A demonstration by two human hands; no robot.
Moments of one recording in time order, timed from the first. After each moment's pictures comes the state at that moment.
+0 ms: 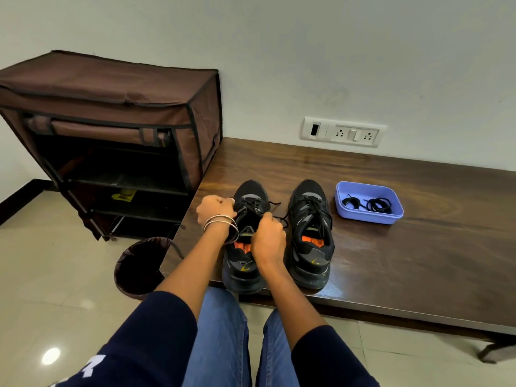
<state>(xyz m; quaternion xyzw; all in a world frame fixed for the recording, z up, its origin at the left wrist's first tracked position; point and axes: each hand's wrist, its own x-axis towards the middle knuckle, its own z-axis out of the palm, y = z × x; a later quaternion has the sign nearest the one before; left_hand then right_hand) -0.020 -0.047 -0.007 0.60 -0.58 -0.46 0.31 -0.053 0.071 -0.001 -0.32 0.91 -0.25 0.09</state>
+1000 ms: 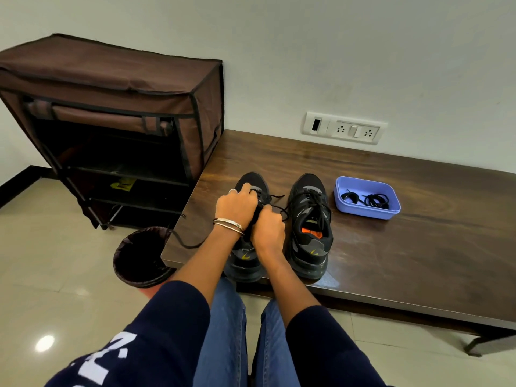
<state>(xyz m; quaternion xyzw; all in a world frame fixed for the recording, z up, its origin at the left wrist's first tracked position) -0.015 -0.005 0.000 0.33 -0.93 0.09 0.10 -0.051 0.070 -0.002 -0.31 0.92 -0.23 0.10</state>
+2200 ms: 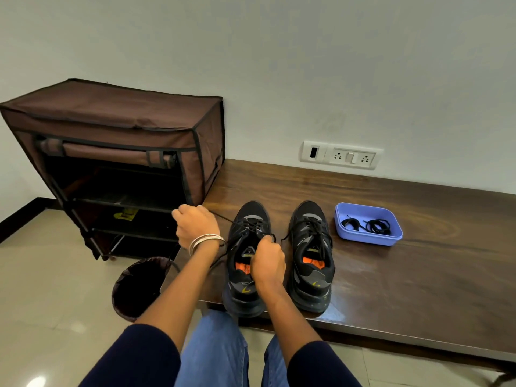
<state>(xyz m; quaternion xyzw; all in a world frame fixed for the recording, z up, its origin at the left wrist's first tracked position) 0.006 -0.035 0.042 0.68 -0.58 -0.26 0.36 -0.052 0.067 -0.004 -0.31 0.92 -0.22 0.09</state>
